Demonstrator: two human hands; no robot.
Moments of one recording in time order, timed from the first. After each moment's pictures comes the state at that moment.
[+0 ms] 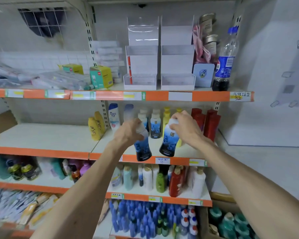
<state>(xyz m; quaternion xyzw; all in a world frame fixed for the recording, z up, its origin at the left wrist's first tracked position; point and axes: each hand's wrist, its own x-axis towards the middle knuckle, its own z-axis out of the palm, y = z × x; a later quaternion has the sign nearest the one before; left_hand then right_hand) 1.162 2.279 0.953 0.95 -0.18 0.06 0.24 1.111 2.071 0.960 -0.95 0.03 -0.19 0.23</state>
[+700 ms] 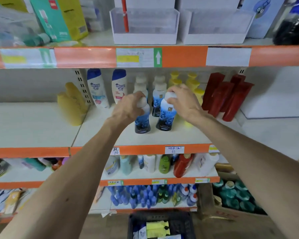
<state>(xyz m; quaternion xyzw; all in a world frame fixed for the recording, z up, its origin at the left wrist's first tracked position) 1.367 2.268 0.869 0.94 -0.23 0.01 0.26 1.308 2.083 0.878 -0.96 0.10 -0.15 0.22</state>
